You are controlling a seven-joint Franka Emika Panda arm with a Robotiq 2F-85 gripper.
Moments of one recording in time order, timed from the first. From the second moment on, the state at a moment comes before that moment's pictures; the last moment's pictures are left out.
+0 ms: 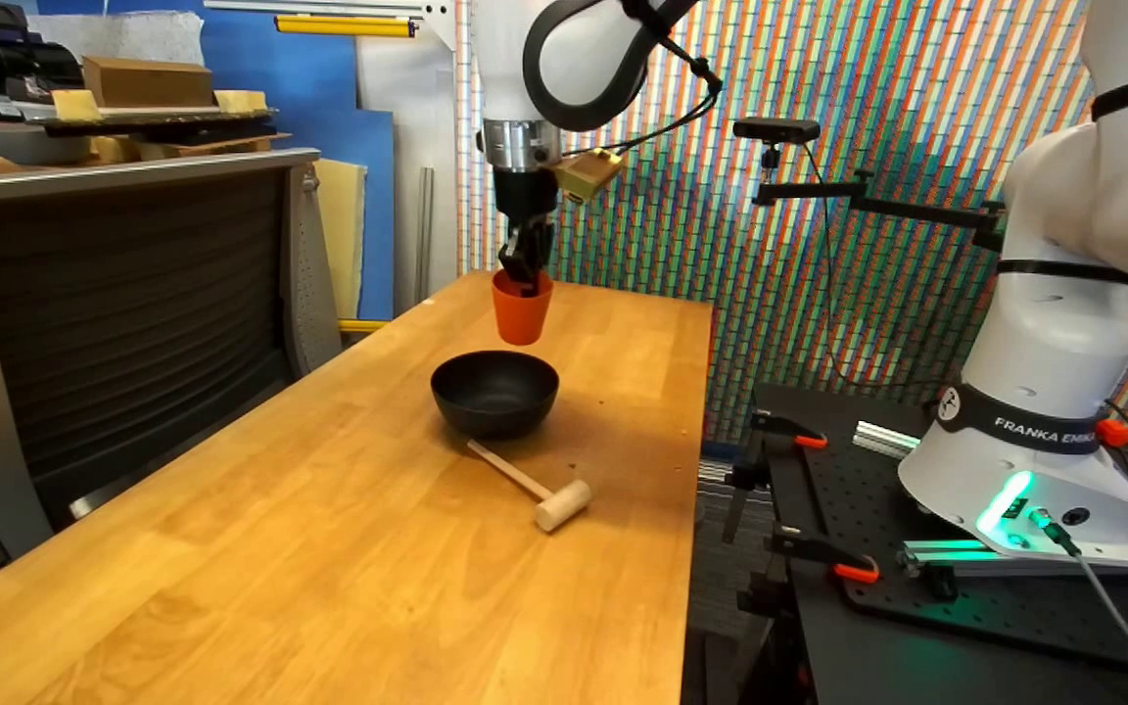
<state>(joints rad) 0.01 0.20 -0.08 -2.15 -0.14 2.32 0.08</state>
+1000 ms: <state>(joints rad) -0.03 0.41 -0.03 -2.10 -0.03 2.46 0.08</state>
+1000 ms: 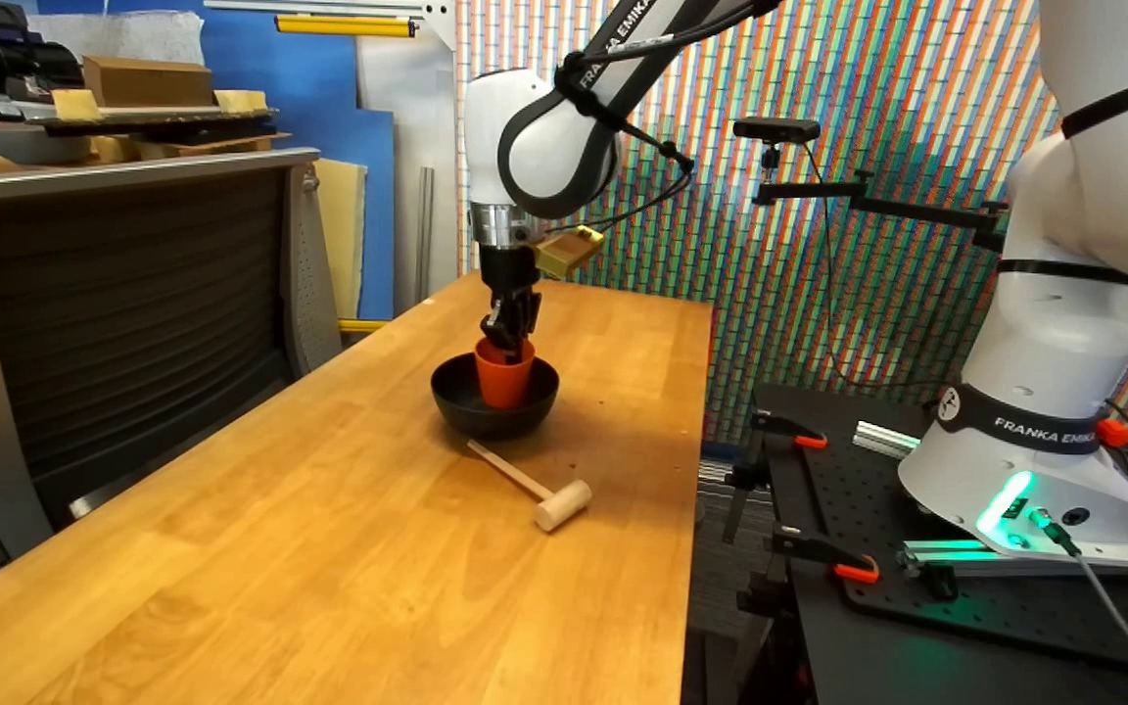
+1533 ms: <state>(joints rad) -0.03 0.41 -0.02 -2.06 -0.02 2.41 0.07</state>
